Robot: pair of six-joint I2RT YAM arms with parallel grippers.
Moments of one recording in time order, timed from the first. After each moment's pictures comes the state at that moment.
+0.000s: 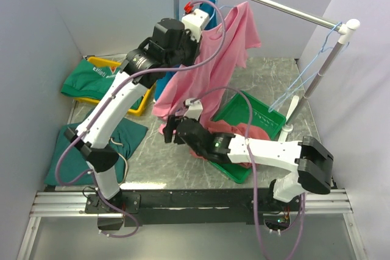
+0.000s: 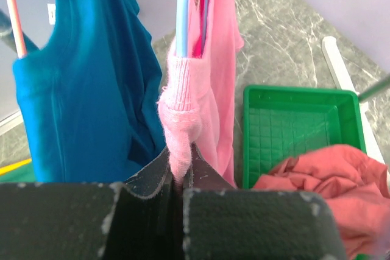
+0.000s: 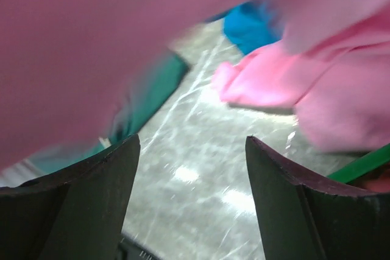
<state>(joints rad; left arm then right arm) -0.74 1.76 2.24 -0.80 -0.13 -0.02 1.15 1.50 1.04 -0.05 0.53 0.77</state>
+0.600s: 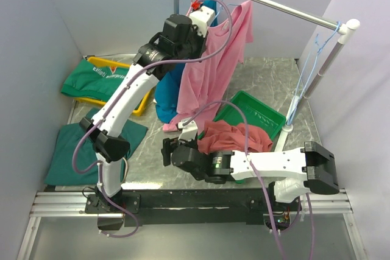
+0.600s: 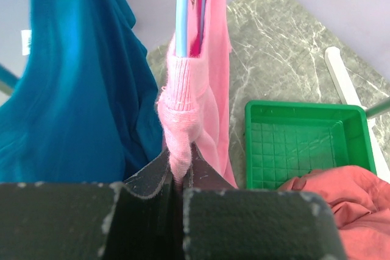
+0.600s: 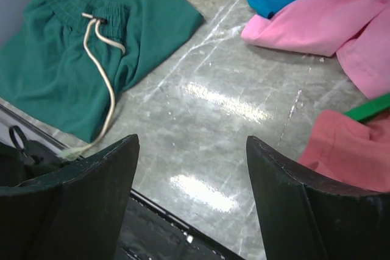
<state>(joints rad) -0.69 1.92 2.36 -0.75 -0.06 -0.02 1.40 1.44 1.01 -0.14 0.71 0.75</state>
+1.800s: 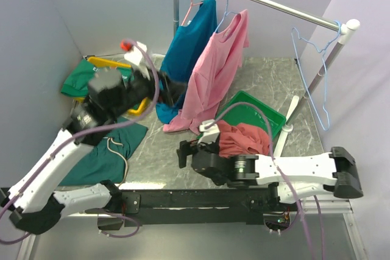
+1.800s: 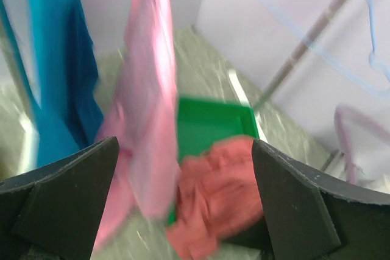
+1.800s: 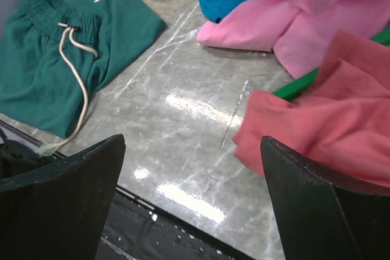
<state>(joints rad) -0.72 1.10 1.47 -0.40 0.05 -0.27 1.44 1.22 0.89 -0.27 0.83 0.76</state>
